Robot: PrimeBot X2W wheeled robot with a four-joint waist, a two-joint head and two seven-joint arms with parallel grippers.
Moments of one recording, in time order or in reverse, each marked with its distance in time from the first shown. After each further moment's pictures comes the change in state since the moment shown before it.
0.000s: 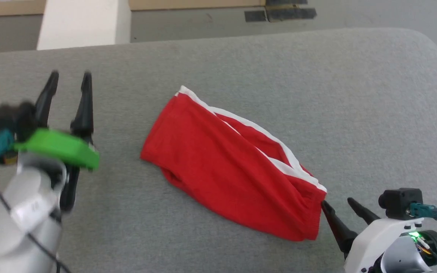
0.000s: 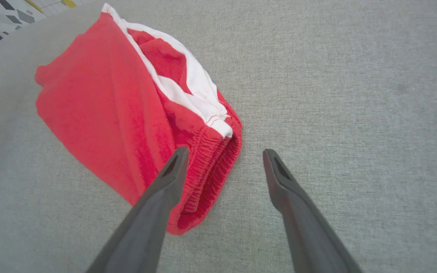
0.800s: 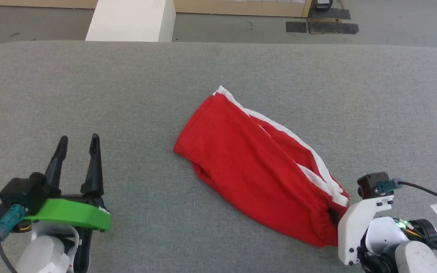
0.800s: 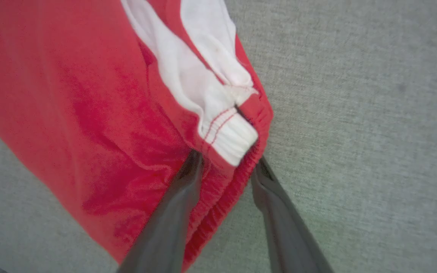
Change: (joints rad) left arm 0.370 -0.089 0.131 -0.255 0.062 0.040 -0.011; right arm -0.183 0.000 -0.021 0.312 -0.154 0.000 0.189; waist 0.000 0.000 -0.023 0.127
